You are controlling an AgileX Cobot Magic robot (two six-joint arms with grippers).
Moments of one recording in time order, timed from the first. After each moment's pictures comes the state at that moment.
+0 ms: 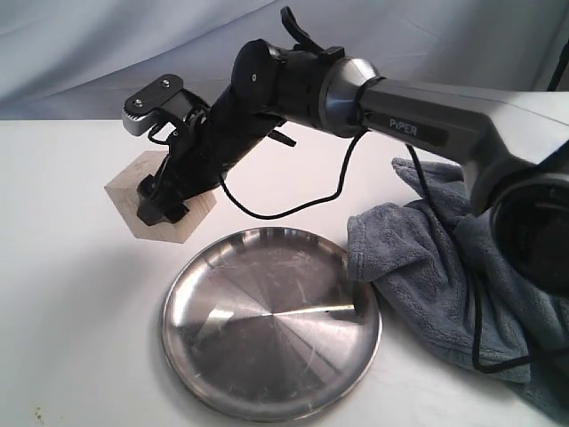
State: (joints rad) left arm -0.08 0.00 0.00 0.09 0.24 -0.12; right arm 0.69 2.31 -1.98 0.50 0.78 -0.70
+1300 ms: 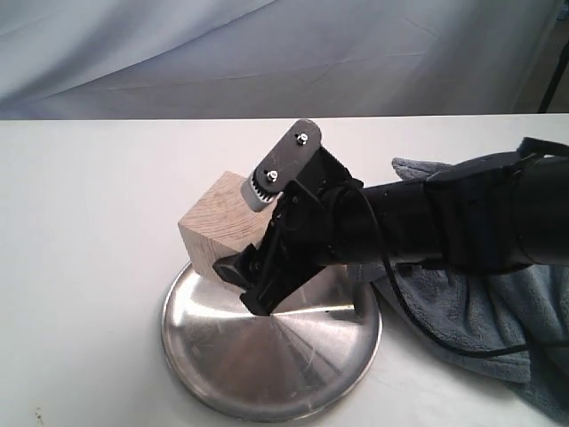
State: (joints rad) left arm -0.08 0.00 0.00 0.09 0.24 -0.12; right arm 0.69 1.65 -0.88 1.71 0.29 -1.96
